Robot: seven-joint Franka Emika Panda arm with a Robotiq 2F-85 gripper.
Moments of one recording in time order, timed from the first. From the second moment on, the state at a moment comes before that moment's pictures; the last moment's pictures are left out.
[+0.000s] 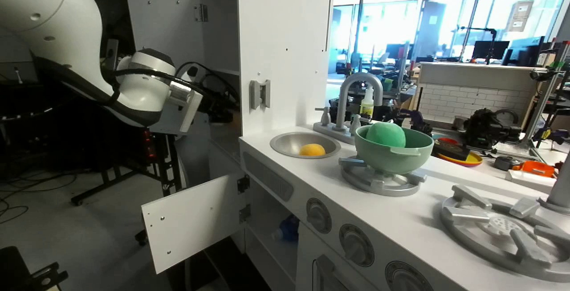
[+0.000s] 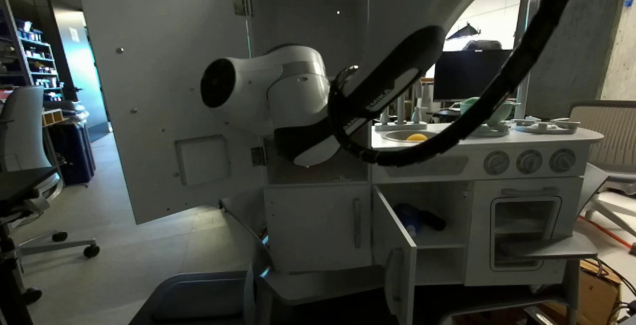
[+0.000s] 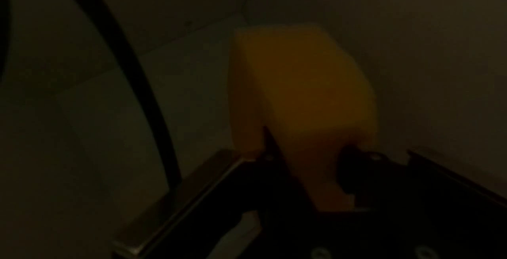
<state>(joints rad) 0.43 1.28 0.12 -0.80 -1.50 2.12 0.72</state>
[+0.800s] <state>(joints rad) 0.48 1.35 0.10 -0.68 -1.42 2.11 0.62</state>
